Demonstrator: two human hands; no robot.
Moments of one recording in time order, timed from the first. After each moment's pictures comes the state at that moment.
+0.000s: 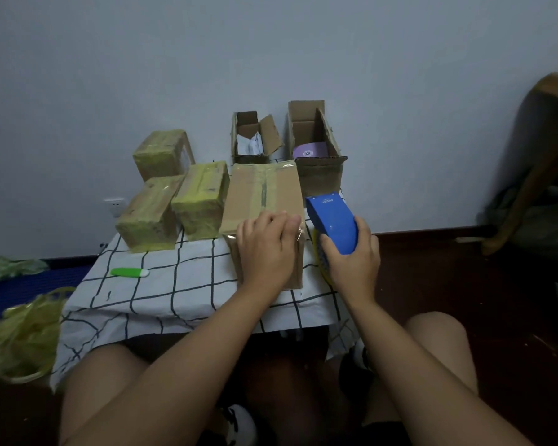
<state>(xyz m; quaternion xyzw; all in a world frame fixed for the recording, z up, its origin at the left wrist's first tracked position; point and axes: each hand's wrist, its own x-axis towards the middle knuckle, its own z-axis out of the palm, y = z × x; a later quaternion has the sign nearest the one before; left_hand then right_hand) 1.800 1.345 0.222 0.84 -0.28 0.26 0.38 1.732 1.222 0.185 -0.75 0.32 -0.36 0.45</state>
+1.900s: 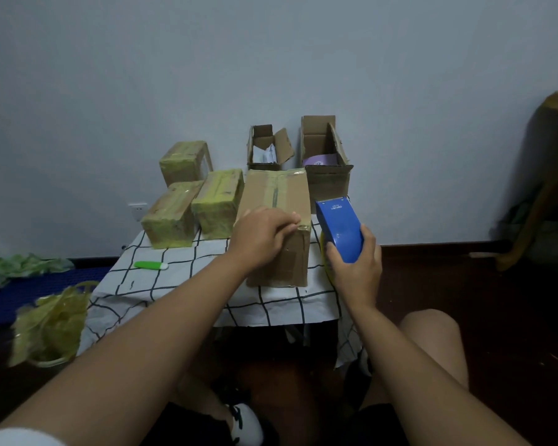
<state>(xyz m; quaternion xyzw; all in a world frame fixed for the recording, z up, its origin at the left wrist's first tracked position) 1.824 1.381 0.255 0.86 -0.42 0.15 0.22 1.715 1.228 0.171 -0.75 0.28 -0.39 0.46</state>
